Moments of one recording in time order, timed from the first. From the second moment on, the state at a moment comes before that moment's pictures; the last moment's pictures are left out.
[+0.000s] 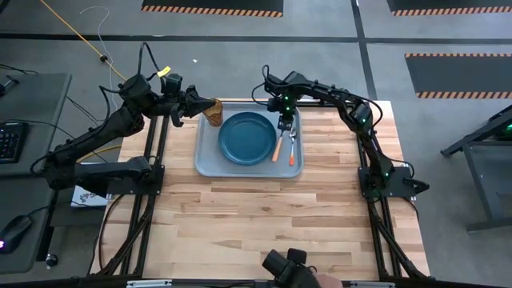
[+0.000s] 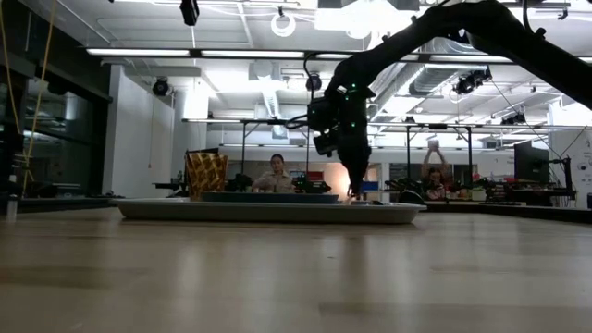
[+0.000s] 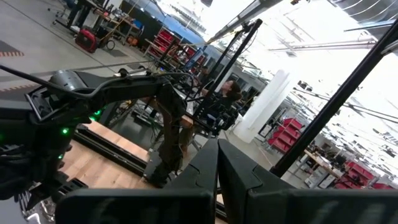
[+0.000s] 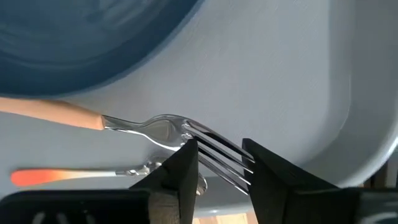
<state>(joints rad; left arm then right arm) 0.63 0.91 0.92 0.13 0.61 -0.65 -0.65 2.27 1.95 -1.25 -0.06 -0.44</state>
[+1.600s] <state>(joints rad) 0.63 0.90 0.92 0.13 0.60 -0.65 -0.23 1.80 1.12 -0.30 -0.27 0.18</state>
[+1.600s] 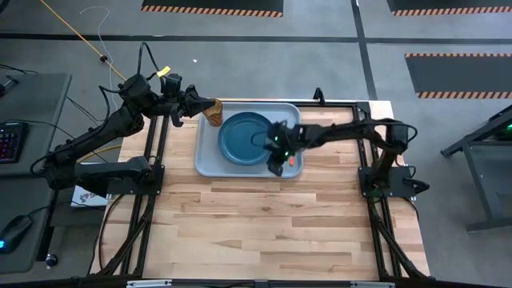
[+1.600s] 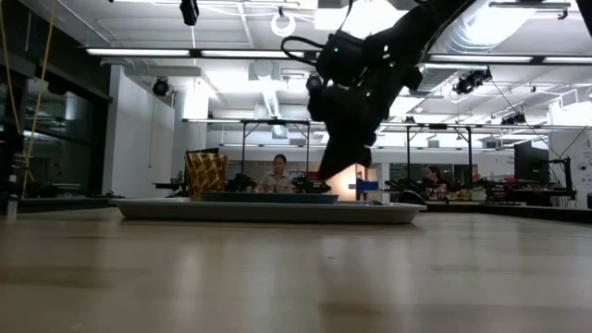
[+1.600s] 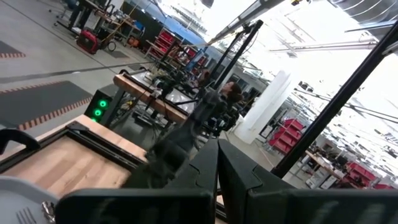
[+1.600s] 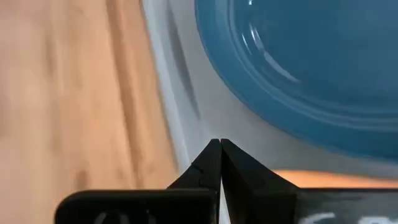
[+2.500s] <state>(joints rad) 0.63 0.90 0.92 0.13 0.59 -0.65 -0.20 1.89 1.12 -0.34 -0.03 0.15</state>
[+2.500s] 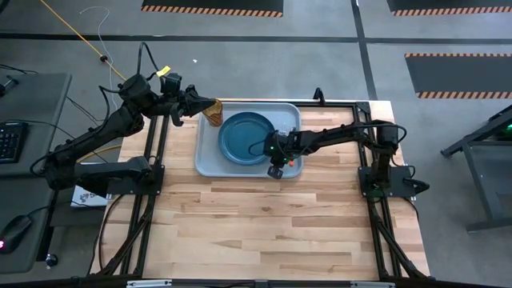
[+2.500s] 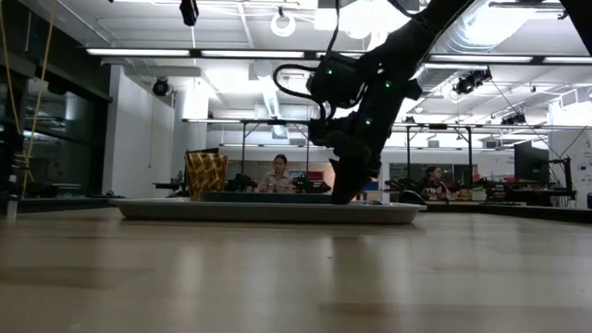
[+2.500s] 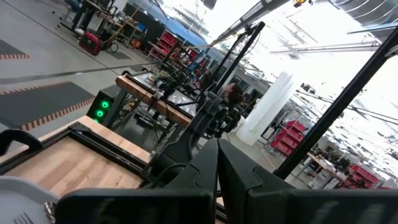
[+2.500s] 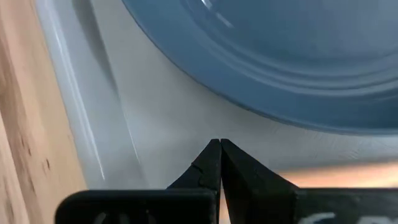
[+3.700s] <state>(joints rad) 0.63 0.91 0.92 0.14 0.59 -0.52 -0.28 0.96 0.75 -0.06 -0.25 0.45</state>
